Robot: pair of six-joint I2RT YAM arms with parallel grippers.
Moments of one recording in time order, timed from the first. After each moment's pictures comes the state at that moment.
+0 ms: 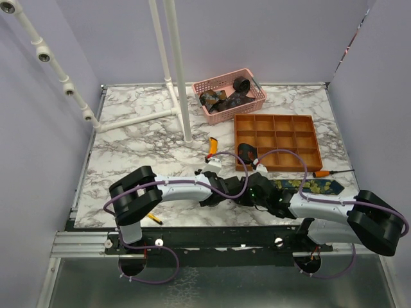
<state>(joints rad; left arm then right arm) -1.17 1.76 1.05 -0.88 -0.83 -0.93 0.94 1.22 0.36 0.11 0.18 0.95</state>
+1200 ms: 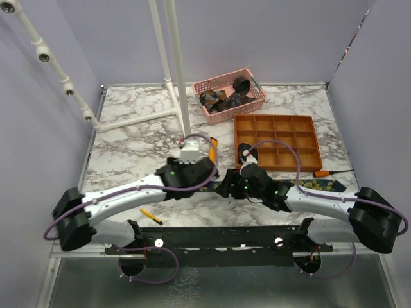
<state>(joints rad) -1.17 1.39 1.03 -0.81 -0.74 -0.92 0.94 1.19 0.45 0.10 0.08 0.89</state>
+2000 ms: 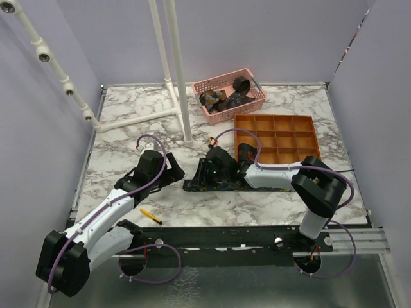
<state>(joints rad) -0.47 0.93 0.50 -0.32 -0.06 -0.76 0.96 1.75 0.94 0.07 -0.10 0.96</state>
